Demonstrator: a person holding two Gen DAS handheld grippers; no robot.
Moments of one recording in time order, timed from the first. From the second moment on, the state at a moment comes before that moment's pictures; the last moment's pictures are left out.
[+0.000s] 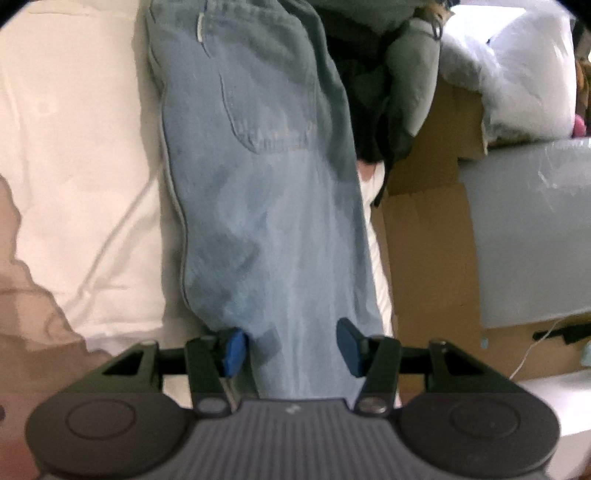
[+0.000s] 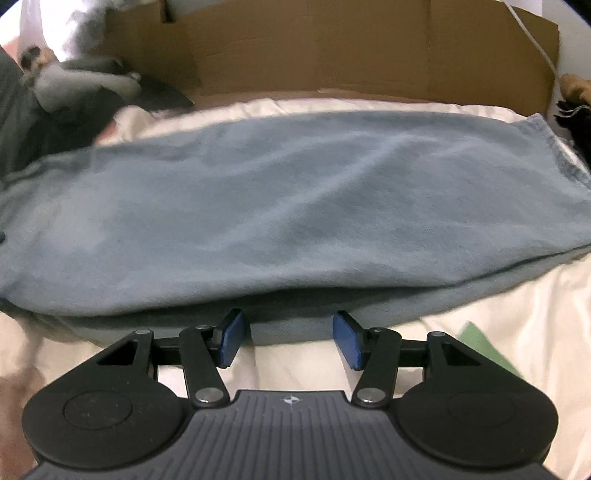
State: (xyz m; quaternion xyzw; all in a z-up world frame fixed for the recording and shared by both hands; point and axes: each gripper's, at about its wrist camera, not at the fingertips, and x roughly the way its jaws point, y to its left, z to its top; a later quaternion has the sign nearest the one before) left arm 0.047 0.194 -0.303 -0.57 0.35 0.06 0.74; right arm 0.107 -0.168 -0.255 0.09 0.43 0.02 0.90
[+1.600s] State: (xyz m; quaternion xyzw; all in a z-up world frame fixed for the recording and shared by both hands) left arm 0.084 0.216 -0.269 -0.49 0.41 0.01 0.77; right arm 0.128 -0.021 -0.251 0.09 0.40 0.17 0.90
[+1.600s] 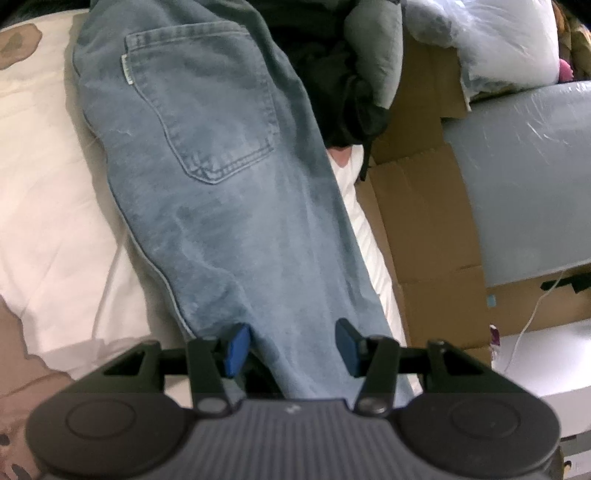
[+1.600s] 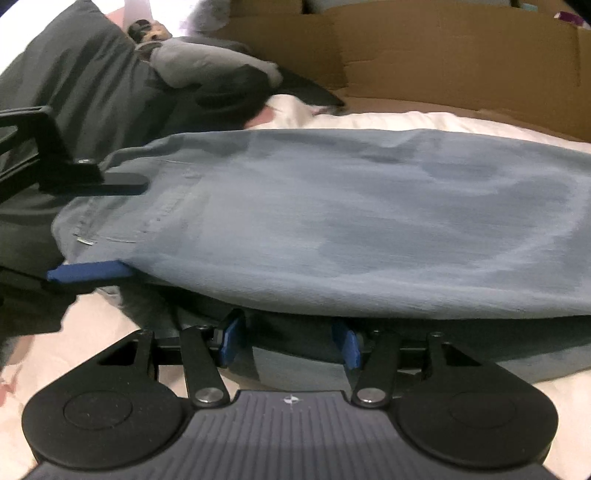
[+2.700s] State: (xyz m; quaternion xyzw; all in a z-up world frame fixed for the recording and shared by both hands) left arm 0.024 0.275 -0.279 -0.45 0.44 0.10 0.77; right arm 0.095 0.062 -0.239 -0.06 0.34 0.32 0.88
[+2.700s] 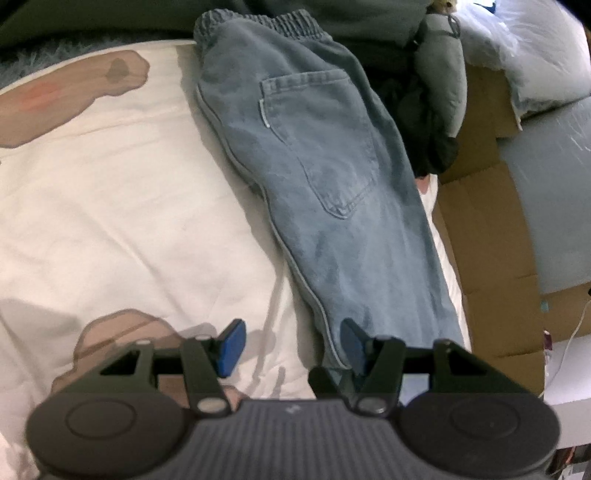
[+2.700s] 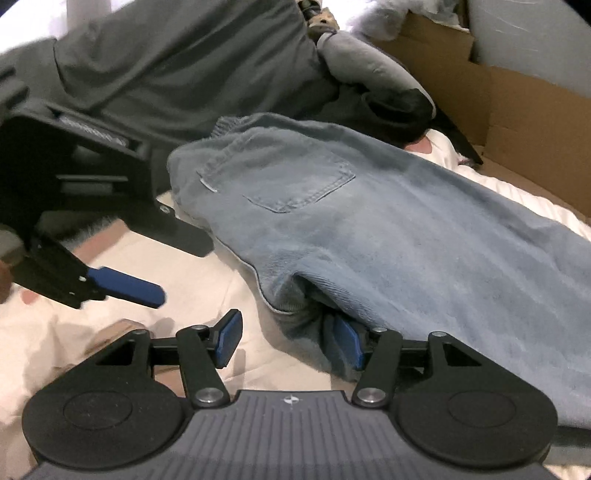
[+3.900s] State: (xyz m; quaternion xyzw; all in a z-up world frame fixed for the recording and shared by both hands) left arm 0.008 0.312 -0.280 -0.44 0.43 0.14 0.78; right arm 0.090 0.038 -0.233 0.14 0.43 0.24 0.86
